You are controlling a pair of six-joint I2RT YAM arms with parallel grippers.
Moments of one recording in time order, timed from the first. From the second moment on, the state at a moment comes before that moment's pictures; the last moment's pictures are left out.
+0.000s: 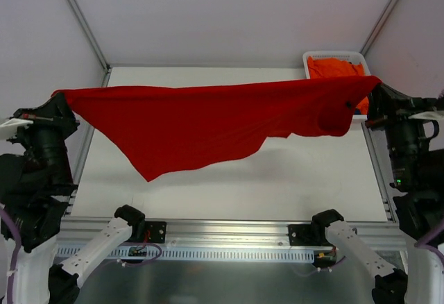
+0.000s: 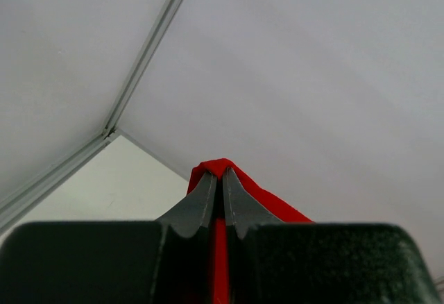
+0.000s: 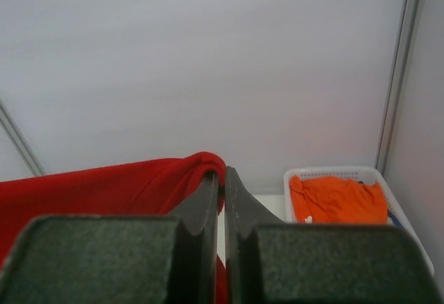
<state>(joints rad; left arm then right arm) -0.44 0.63 1.42 -0.50 -0.82 -0.36 0.35 0.72 1.51 -0.49 0.26 0.07</state>
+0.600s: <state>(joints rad) -0.44 0.64 1.28 -0.50 -0.77 -0.44 0.35 0.62 1.25 -0.50 0.19 0.20</state>
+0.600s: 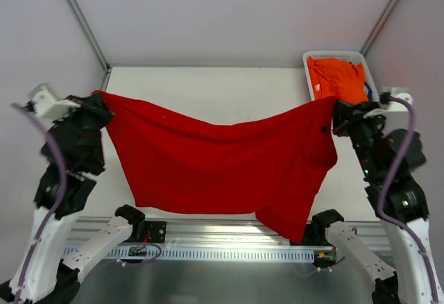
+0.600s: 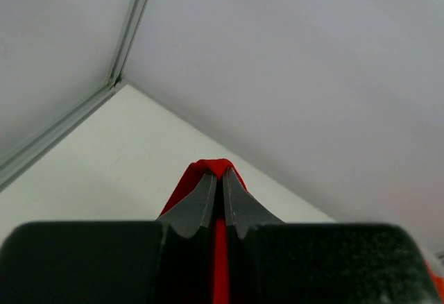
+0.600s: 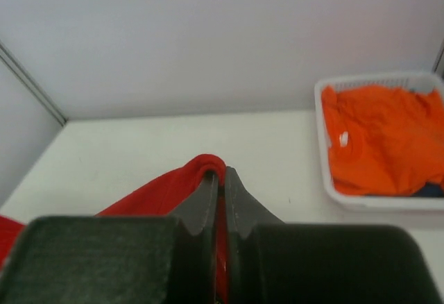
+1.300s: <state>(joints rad) -0.16 1.91 1.41 -0.20 -0.62 -0.45 0.35 1.85 1.49 -0.36 0.20 0.19</state>
